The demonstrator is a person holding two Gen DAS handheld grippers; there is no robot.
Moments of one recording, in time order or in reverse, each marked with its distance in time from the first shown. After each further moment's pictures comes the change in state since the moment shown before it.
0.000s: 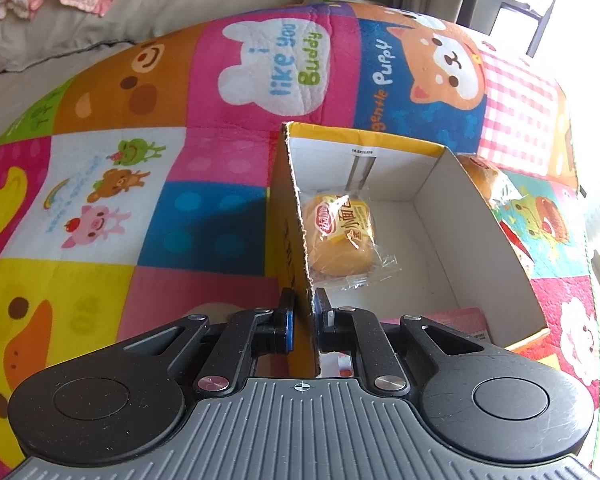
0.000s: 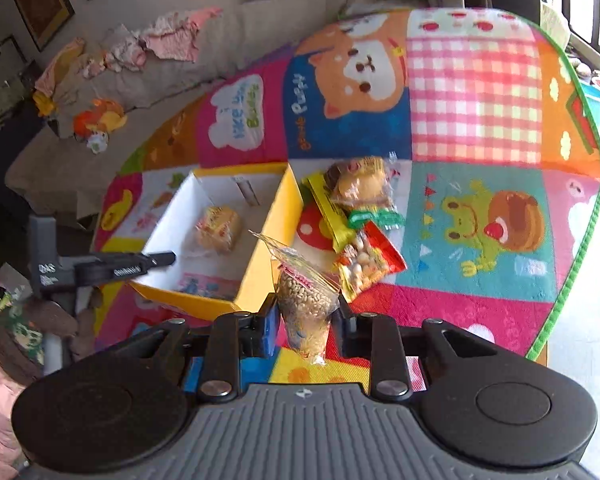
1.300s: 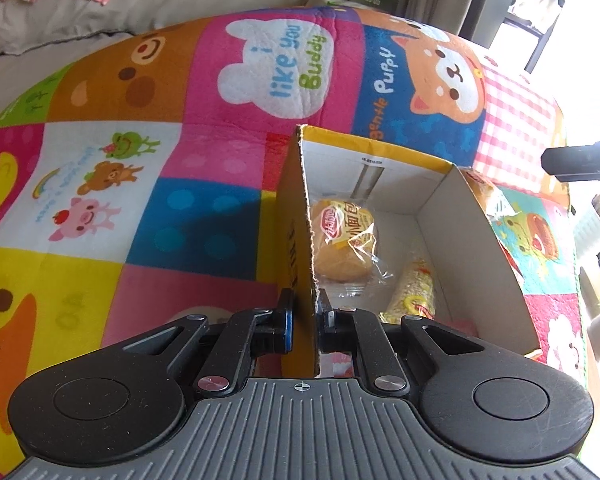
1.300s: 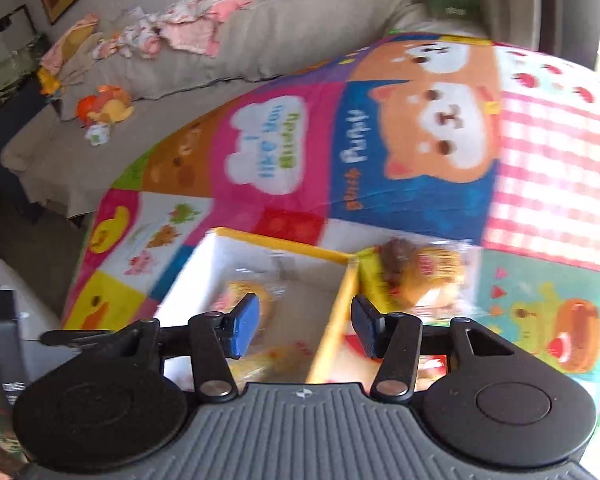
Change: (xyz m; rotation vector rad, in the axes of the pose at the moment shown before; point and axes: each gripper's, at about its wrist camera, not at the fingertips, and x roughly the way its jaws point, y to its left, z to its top) left arm 0.005 0.006 0.003 -0.050 -0.010 -0.045; right arm 0.109 0.050 0.094 -0.095 0.007 -0.061
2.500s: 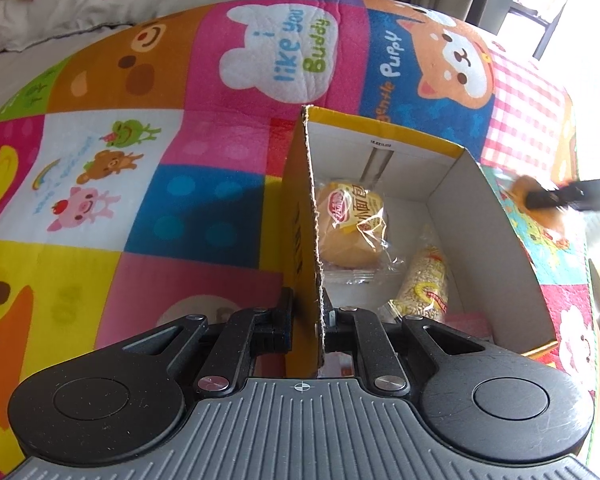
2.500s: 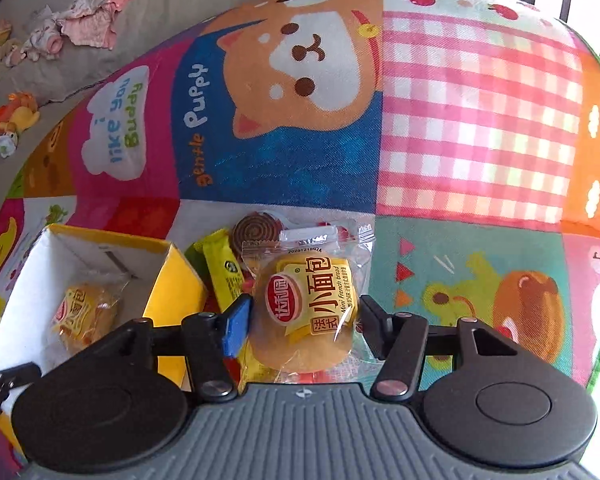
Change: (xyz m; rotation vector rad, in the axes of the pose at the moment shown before) left arm 0.010 -0.002 -0.003 0.003 0.031 0.025; right arm 0.059 -0.083 -0.021 0.098 0.051 -0.165
